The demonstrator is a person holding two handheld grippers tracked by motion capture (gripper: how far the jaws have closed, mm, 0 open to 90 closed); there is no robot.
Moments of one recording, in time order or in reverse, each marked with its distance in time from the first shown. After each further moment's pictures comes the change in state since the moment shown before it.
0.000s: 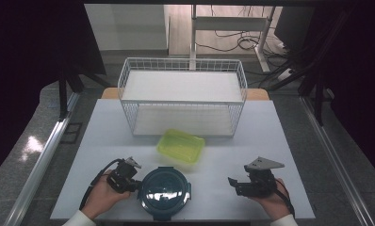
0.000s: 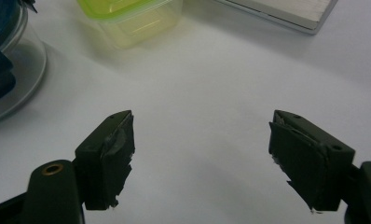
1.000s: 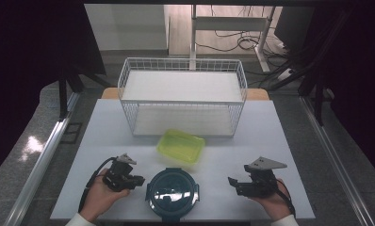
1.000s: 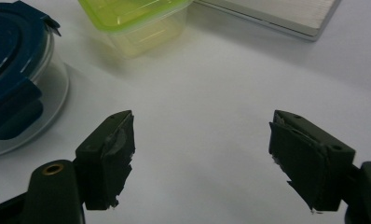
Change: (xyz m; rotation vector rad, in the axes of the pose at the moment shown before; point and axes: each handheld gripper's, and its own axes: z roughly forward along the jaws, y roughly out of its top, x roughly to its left) left arm -0.001 -0.006 -0.023 -0.164 0.002 -0.090; right arm 0.001 0.002 -0.005 -0.025 0.022 0.017
